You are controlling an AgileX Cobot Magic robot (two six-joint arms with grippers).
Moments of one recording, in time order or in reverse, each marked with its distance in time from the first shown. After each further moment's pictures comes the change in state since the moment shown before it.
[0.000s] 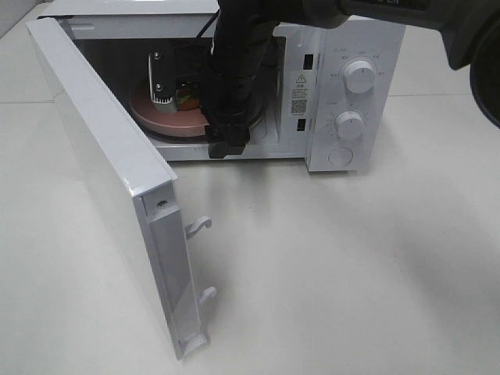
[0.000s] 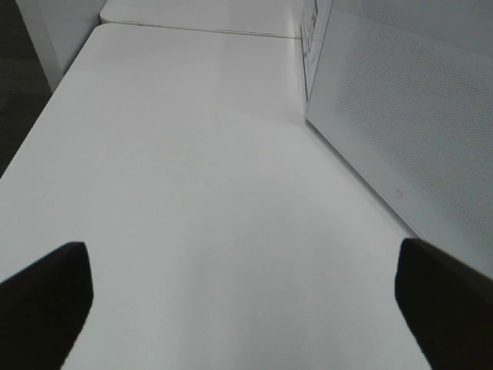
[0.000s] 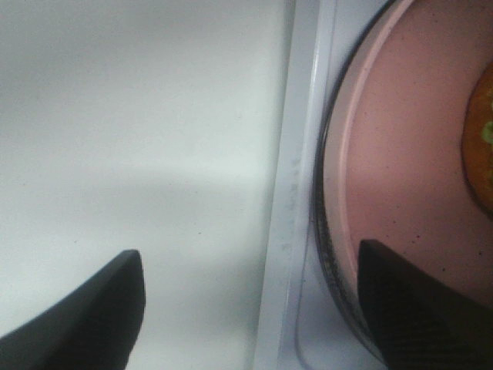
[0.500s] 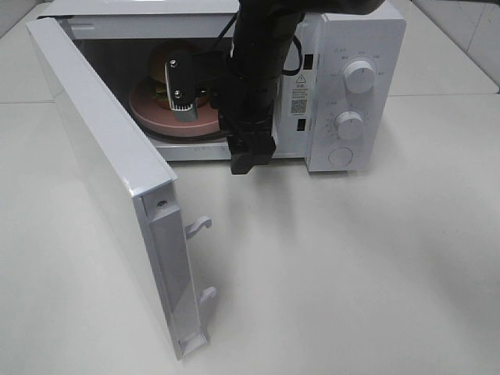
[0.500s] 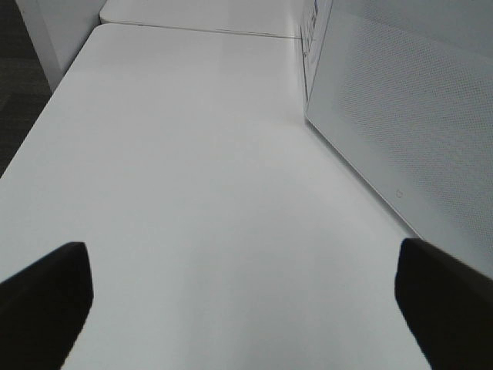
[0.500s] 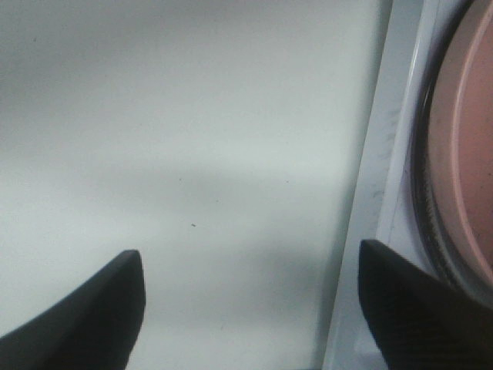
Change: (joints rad) left arm 0.000 0.000 0.000 0.000 0.000 0.000; right arm -0.009 -0.130 0.186 0.023 0.054 -0.028
